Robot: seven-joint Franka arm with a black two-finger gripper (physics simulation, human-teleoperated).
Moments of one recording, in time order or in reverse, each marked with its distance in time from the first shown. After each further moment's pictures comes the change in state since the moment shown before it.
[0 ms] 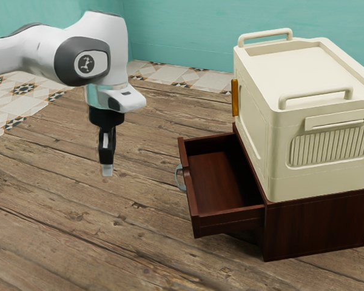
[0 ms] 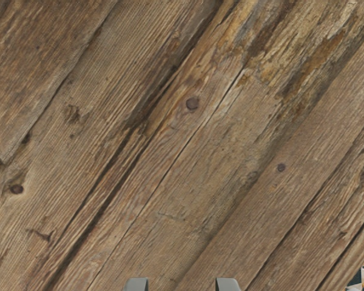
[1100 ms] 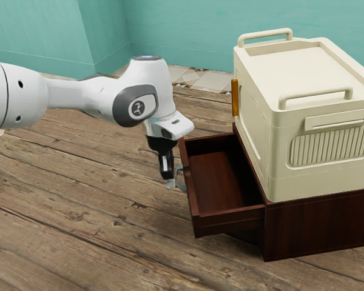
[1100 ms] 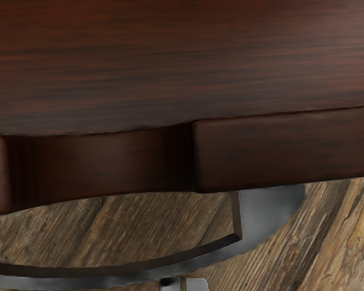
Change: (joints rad) arm -0.042 0.358 -0.052 0.069 0.014 0.466 0.011
